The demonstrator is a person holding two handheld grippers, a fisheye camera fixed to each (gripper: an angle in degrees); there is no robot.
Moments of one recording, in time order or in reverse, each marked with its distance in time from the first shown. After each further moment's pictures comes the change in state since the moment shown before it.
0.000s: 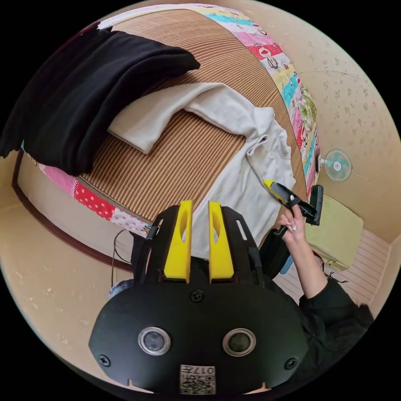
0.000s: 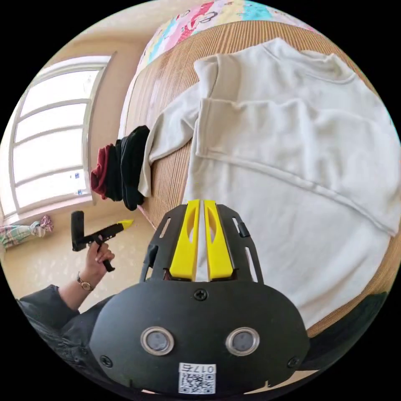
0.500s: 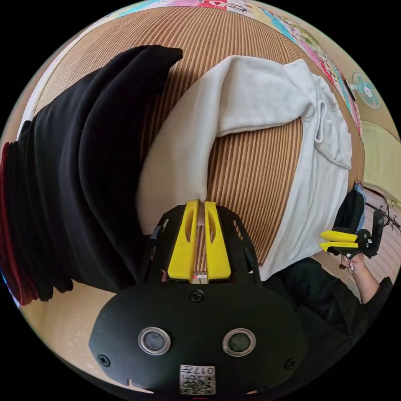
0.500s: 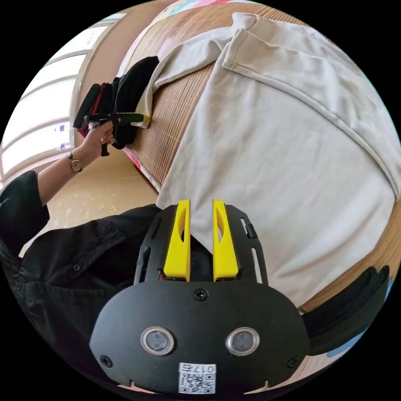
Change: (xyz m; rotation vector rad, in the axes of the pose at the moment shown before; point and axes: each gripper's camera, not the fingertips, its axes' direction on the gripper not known) left arm -0.042 -0.104 0.024 -0.247 -0.299 0.387; right arm -0.007 0.117 0.041 -0.044 0.122 -0.099
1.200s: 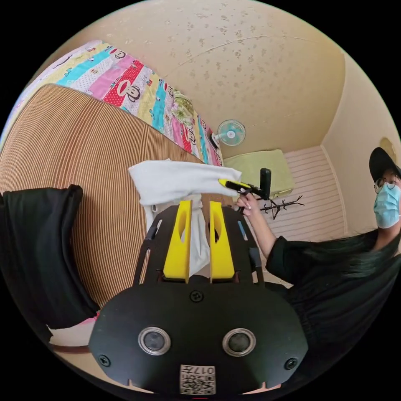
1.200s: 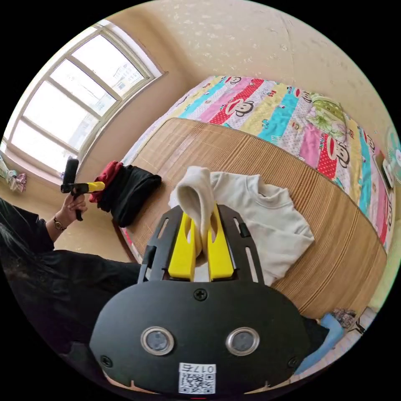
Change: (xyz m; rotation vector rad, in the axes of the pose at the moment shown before) left arm 0.009 0.094 -0.211 0.428 0.689 0.301; right arm 0.094 -0.051 -0.316 0.421 0.338 0.030
